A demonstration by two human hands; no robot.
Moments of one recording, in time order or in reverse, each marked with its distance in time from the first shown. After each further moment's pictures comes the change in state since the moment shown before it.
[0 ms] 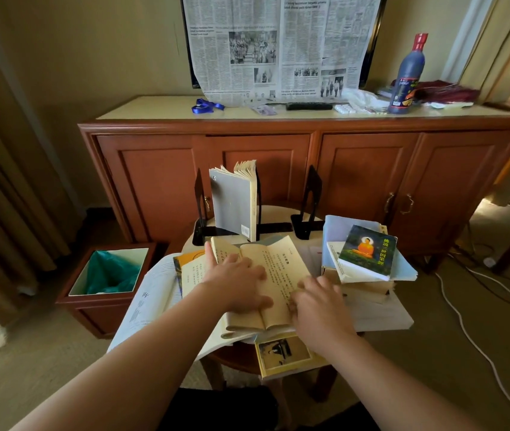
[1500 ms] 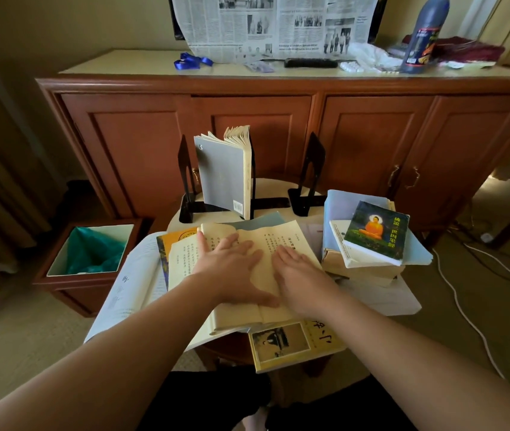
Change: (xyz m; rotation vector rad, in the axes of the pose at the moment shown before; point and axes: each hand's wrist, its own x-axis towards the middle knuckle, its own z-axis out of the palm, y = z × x) left_hand 0.025 -0.002 0.029 -0.024 -0.054 -0.024; right_hand 0.064 0.026 0.042 0.126 -0.233 -0.165
